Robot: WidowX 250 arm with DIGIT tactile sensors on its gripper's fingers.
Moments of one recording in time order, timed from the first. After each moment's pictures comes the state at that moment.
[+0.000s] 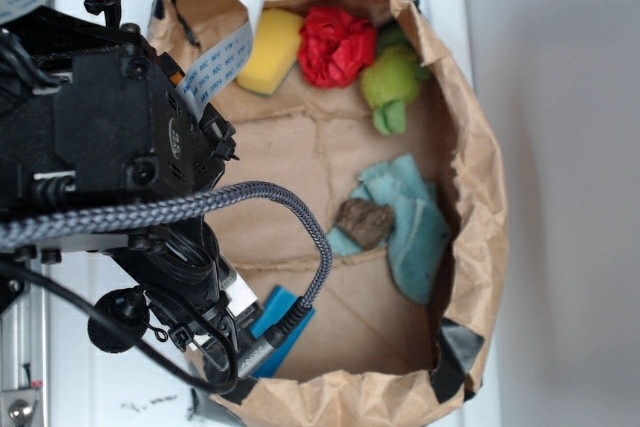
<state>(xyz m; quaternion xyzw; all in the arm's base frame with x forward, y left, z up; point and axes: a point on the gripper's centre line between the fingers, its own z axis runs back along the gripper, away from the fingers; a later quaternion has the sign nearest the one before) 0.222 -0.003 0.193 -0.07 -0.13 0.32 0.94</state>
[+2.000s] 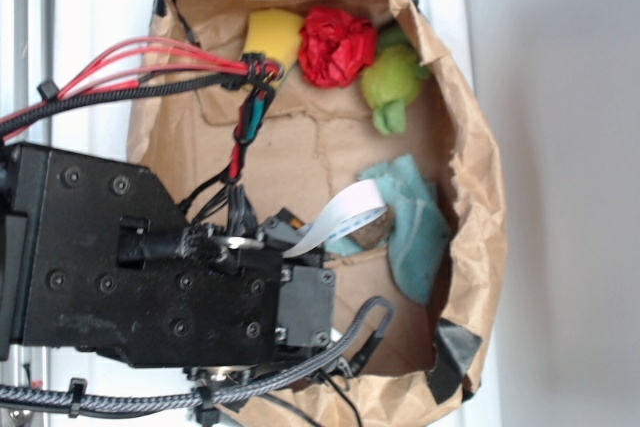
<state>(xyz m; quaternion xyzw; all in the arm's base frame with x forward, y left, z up) 0.257 -0.055 0.078 -0.08 -0.08 0.41 0.90</state>
